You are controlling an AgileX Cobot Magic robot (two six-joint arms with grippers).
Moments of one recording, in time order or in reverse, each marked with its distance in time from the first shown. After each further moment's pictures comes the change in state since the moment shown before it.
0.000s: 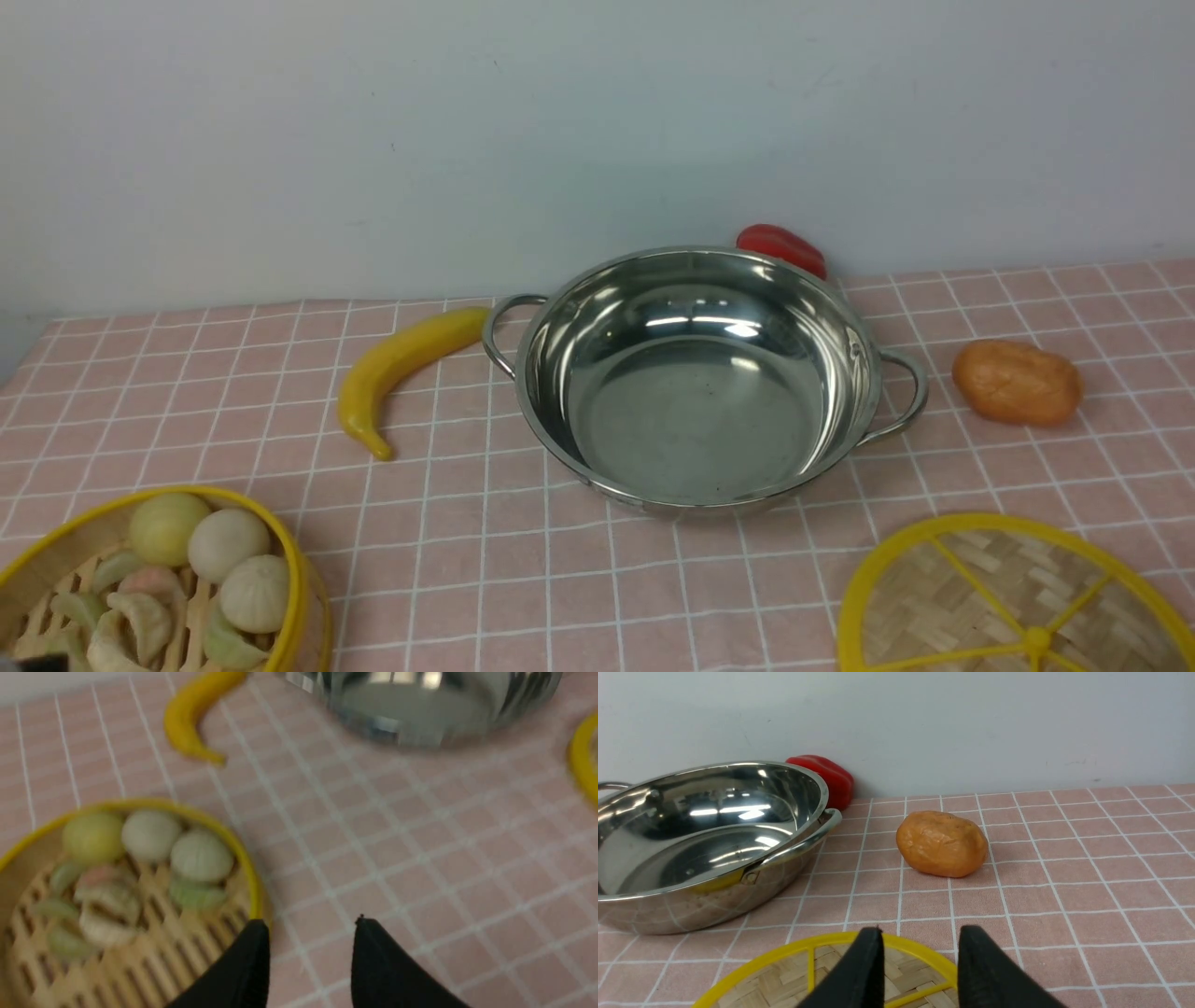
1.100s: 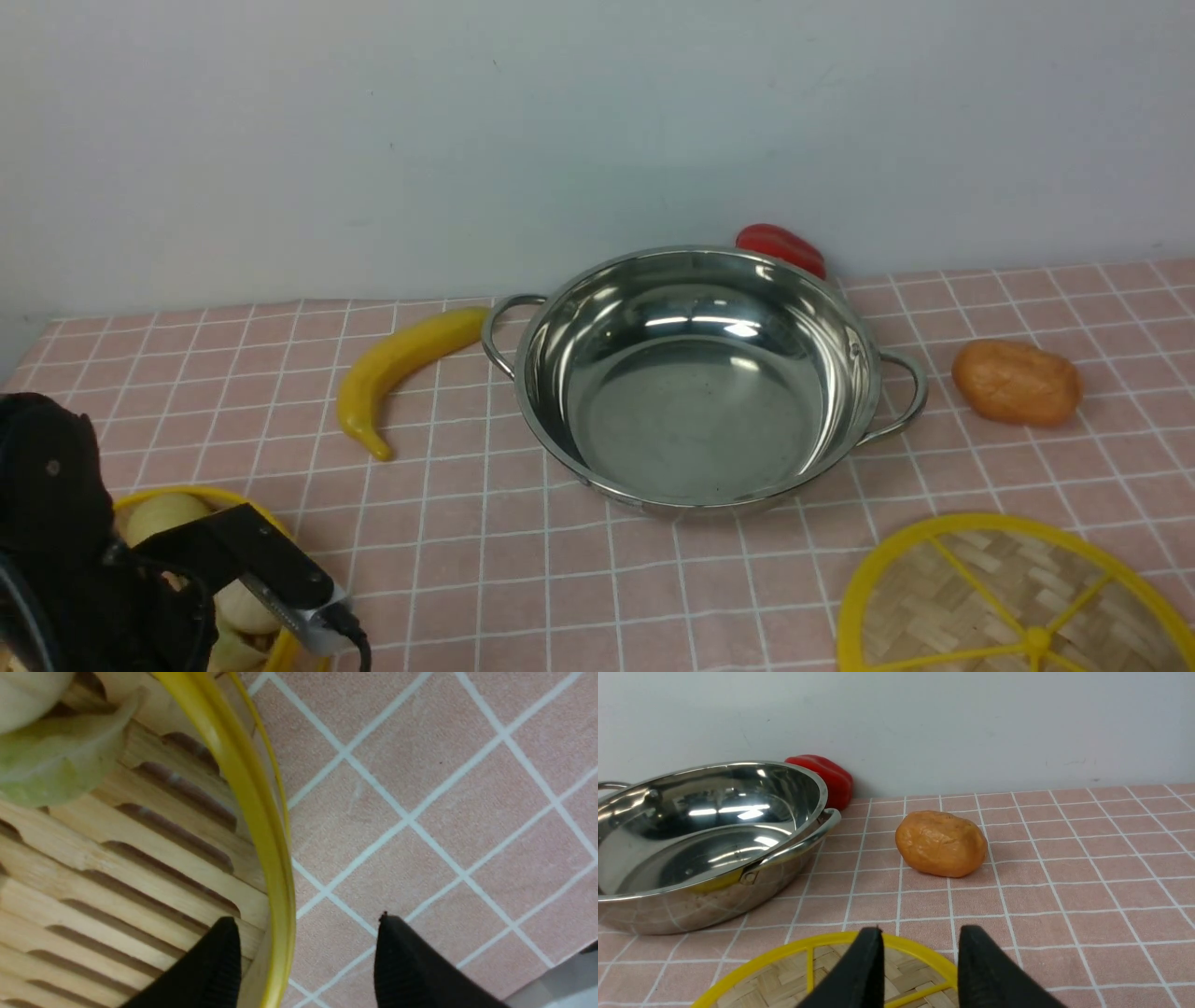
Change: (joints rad) right arm 0.000 0.000 0.000 0.000 0.000 0.000; left arm -0.200 0.994 -0.042 0.283 -0.114 0.173
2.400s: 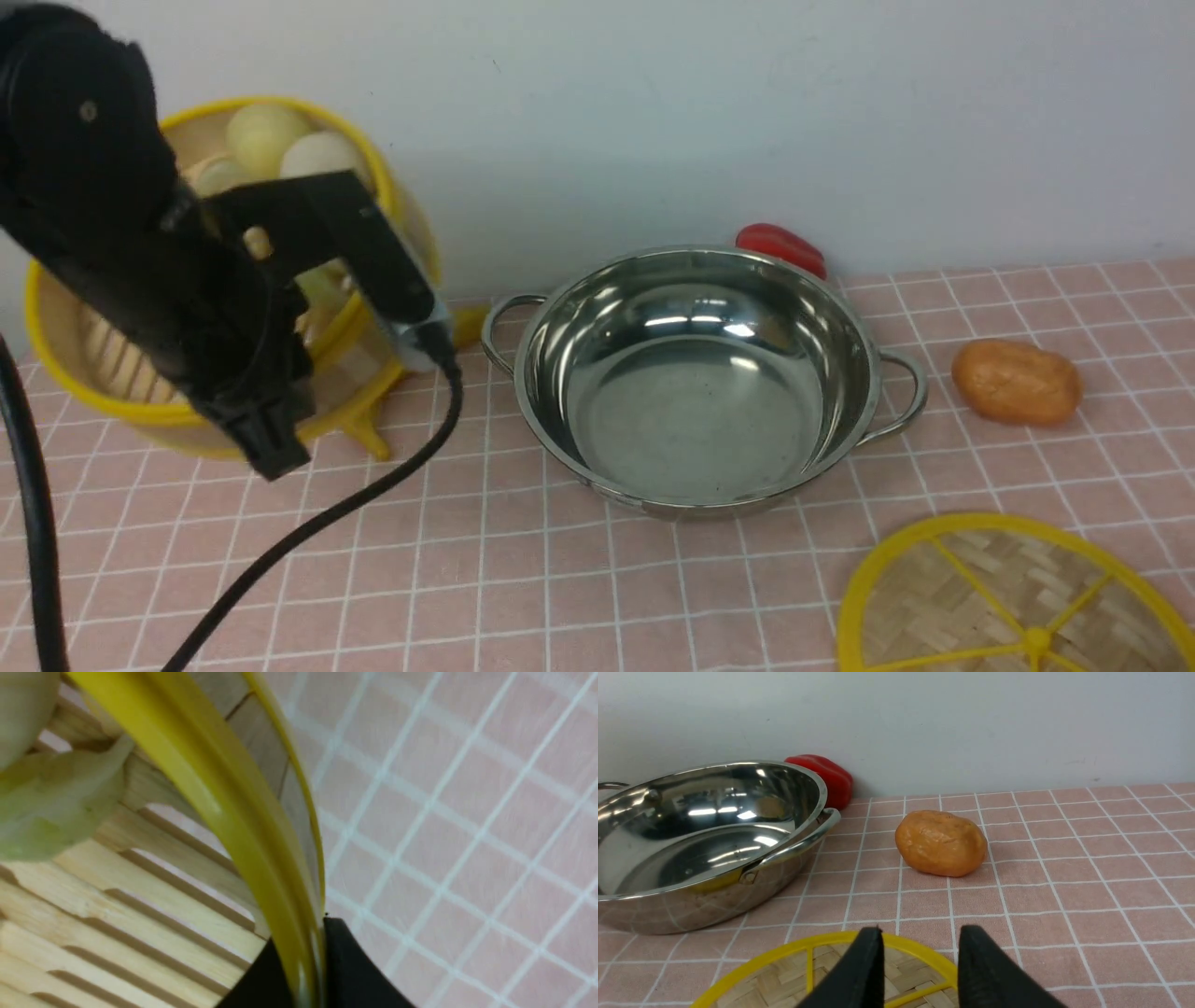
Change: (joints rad) right arm 0.000 0.000 0.000 0.000 -0.001 0.000; left arm -0.299 0.035 -0.662 0.164 0.196 0.047
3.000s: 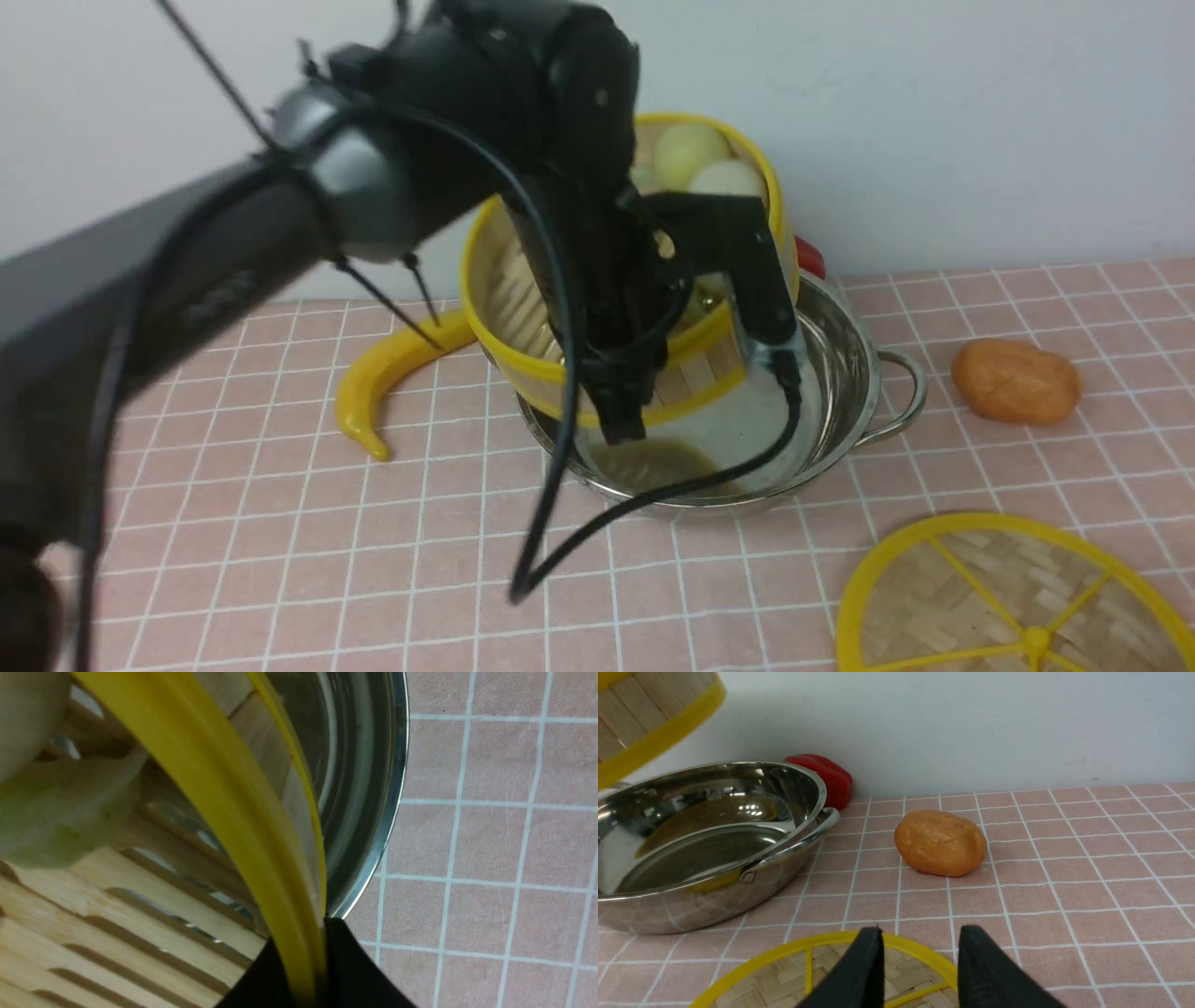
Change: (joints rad) right arm 0.000 0.000 0.000 0.000 0.000 0.000; left arm -0.256 0.513 -0.433 -0.113 0.012 0.141
